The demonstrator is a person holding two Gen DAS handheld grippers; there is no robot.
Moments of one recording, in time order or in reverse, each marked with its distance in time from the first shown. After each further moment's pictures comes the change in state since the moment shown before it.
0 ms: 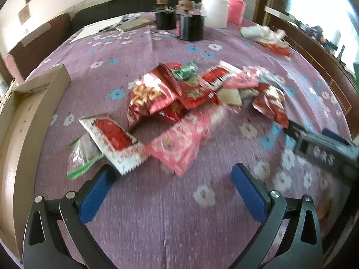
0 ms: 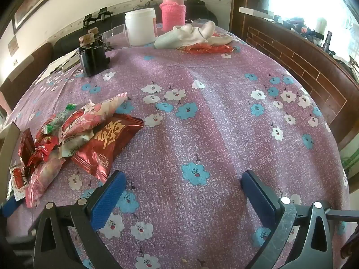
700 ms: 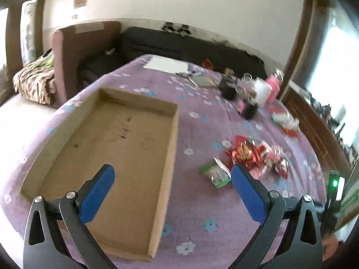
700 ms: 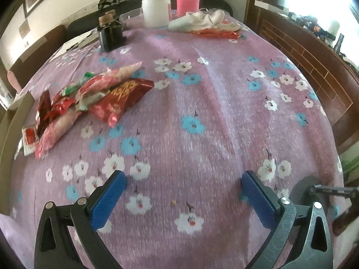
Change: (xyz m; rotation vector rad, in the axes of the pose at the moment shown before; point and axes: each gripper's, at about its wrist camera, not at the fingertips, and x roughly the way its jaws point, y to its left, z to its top) left arm -0.125 0.177 -0.033 -0.352 -0.309 -0.020; right arm -0.029 -0.008 -0.040 -0.093 0.079 0.050
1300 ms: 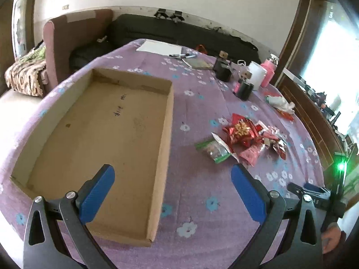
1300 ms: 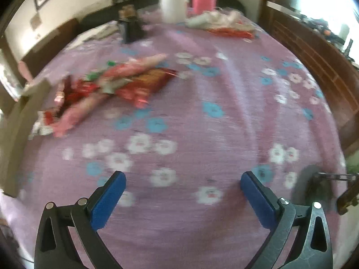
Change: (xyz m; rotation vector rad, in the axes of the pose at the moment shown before) left arm 0.009 0.001 -0.028 0.038 0.105 -0.050; right arm -0.019 0.017 -0.011 -0.048 0.017 0.101
